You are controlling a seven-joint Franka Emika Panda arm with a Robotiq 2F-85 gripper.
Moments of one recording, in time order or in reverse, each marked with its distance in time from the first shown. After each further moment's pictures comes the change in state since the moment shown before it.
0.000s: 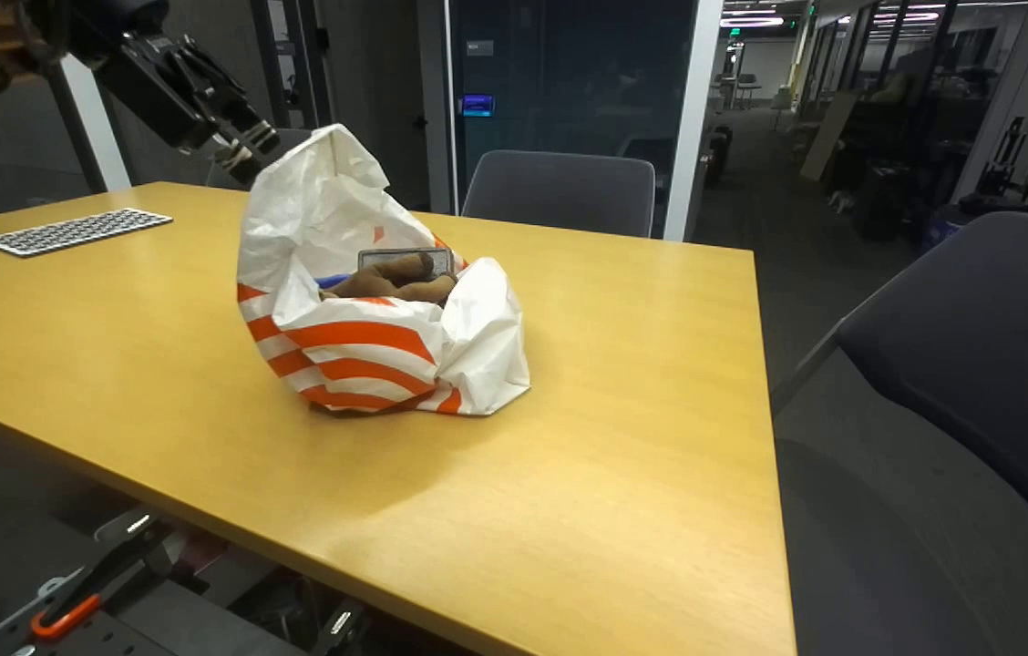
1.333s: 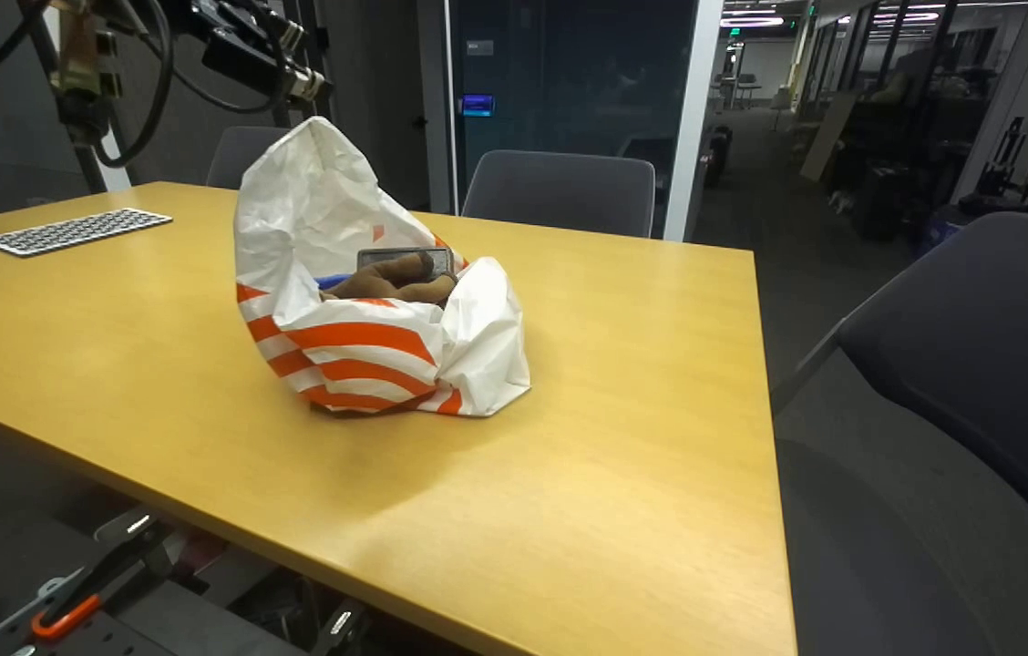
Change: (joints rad) arm -0.476 0.027 0.278 0.005 -0.627 0.555 0.550
